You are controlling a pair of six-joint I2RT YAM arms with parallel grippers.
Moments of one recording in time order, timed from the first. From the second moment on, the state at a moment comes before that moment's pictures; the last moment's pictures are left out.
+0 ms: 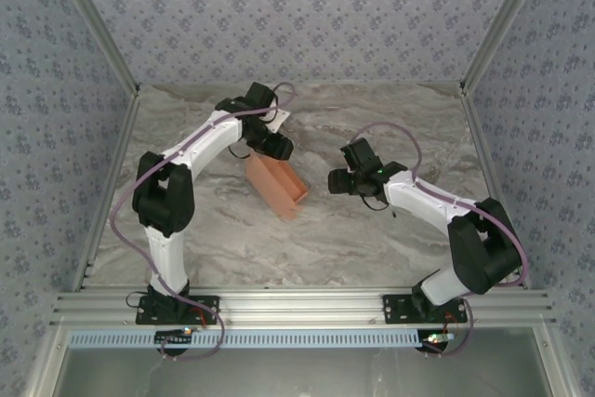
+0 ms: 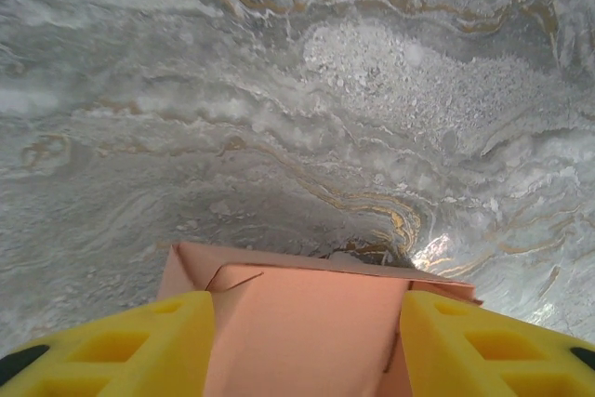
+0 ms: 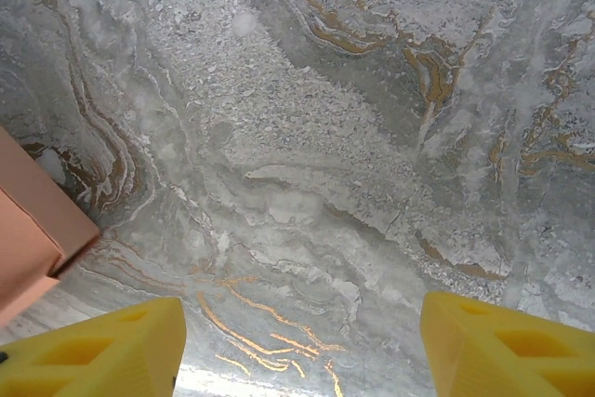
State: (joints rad) left arm -0.49 1.99 1.70 -0.89 0.27 -0.03; right arm 0.55 1.49 0.92 -0.42 0.08 0.43
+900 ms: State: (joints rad) left arm -0.58 2.05 1.60 -0.66 0.33 0.35; right arm 0.54 1.46 0.88 -0.41 0.00 0.36
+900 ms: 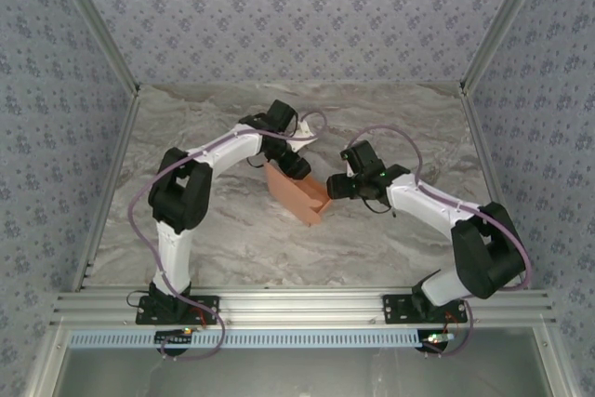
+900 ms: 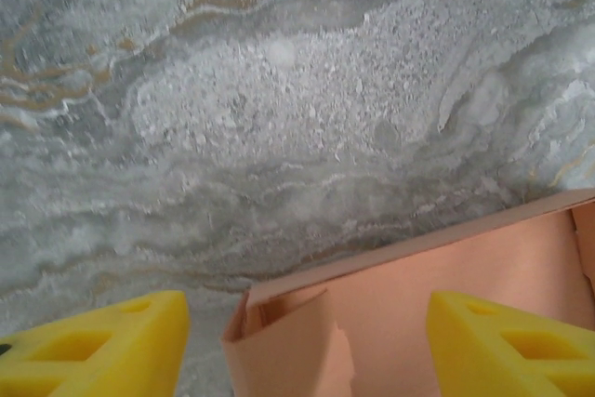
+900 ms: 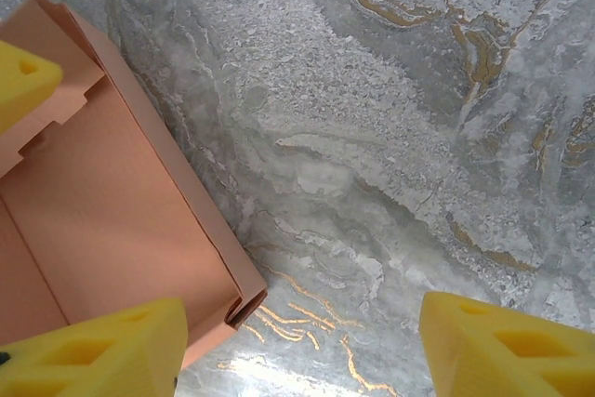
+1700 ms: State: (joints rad) left arm -0.45 1.82 1.40 -0.22 0.39 -0.14; right arm 0.51 1.48 0.86 -0.40 -0.02 0.35
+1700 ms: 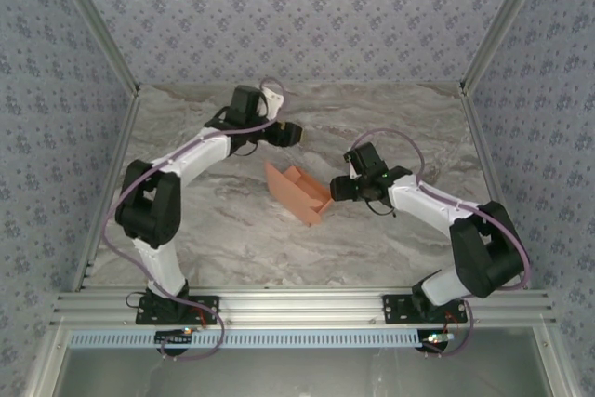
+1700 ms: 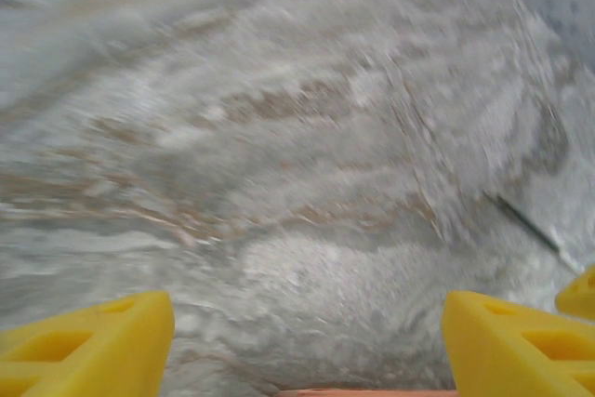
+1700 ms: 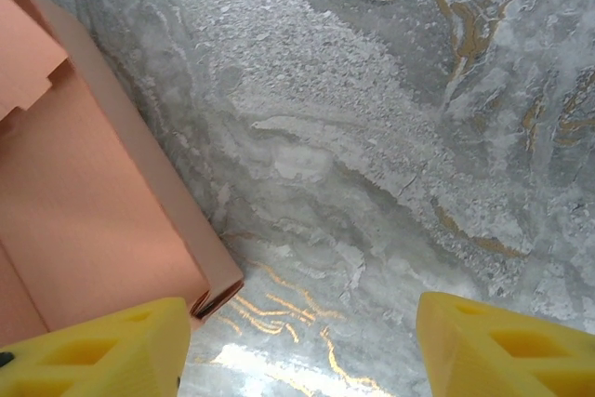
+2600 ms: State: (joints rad) left arm -0.28 1.18 0.69 -0.38 0.03 -0.46; right arm 0.77 1.63 0.95 -0.45 -0.06 0.35
